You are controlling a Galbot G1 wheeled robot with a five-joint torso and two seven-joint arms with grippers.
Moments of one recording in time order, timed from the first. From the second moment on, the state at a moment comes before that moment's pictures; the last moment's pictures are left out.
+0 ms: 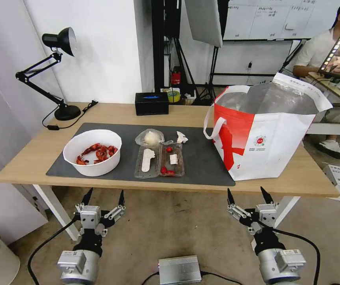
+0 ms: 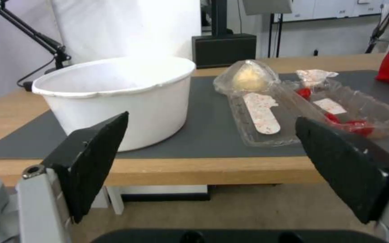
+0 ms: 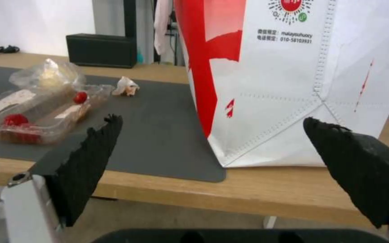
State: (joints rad) left arm 1.80 -1.50 -0.55 -2.30 0.00 0.00 0.00; right arm -1.80 1.50 0.55 2.30 0.00 0.00 0.00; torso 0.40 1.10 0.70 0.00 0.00
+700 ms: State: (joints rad) left arm 1.80 -1.50 -0.55 -2.30 0.00 0.00 0.00; right arm -1.80 1.50 0.55 2.30 0.00 0.00 0.00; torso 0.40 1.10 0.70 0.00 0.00
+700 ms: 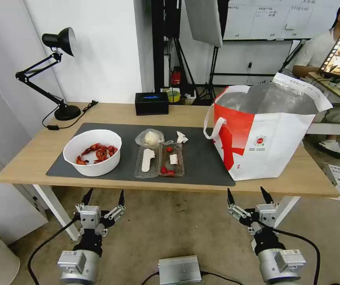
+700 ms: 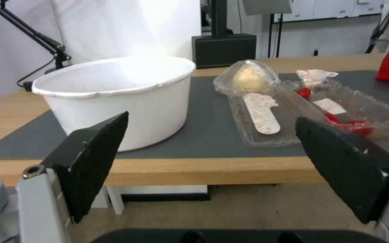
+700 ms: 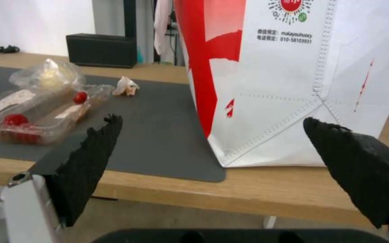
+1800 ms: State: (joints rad) left arm 1.51 -1.29 -0.43 -2.20 -0.43 0.14 -0.12; right arm -1.74 1.31 0.72 2.37 0.22 -0.20 0.21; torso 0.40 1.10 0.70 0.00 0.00
